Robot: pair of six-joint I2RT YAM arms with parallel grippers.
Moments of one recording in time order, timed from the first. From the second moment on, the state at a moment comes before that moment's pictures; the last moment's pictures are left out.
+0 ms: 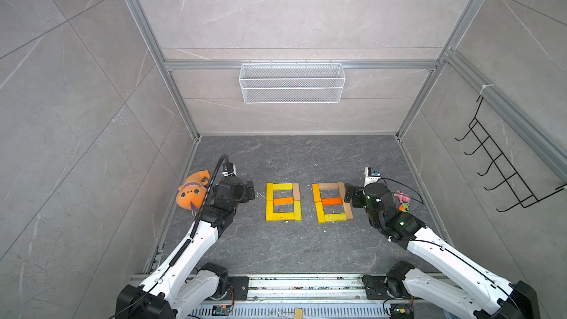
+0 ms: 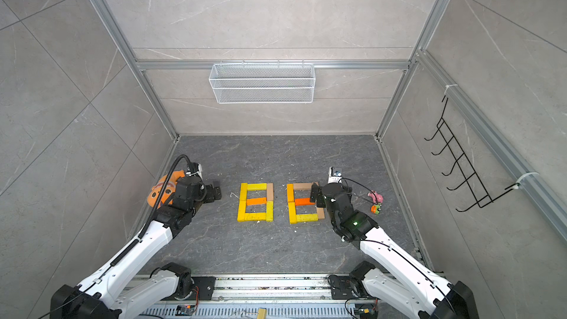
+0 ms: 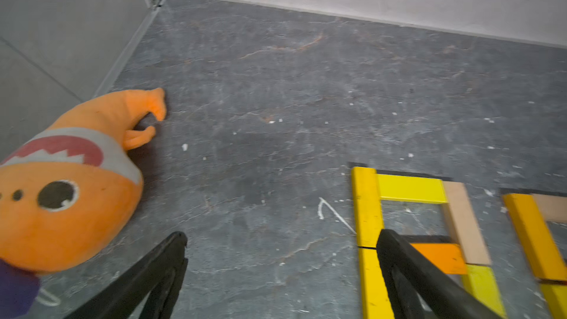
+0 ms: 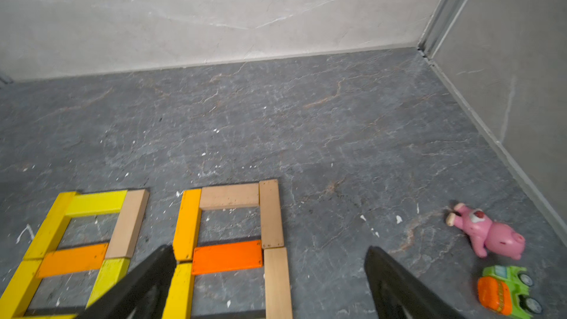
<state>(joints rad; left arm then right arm) -0.32 0.98 0.64 -0.29 -0.33 -0.27 0.56 0.92 0.63 -0.21 0.50 0.35</state>
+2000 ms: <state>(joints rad) 0.08 1.49 0.37 0.65 0.04 0.00 0.03 1.52 0.32 0.87 0.08 0.08</state>
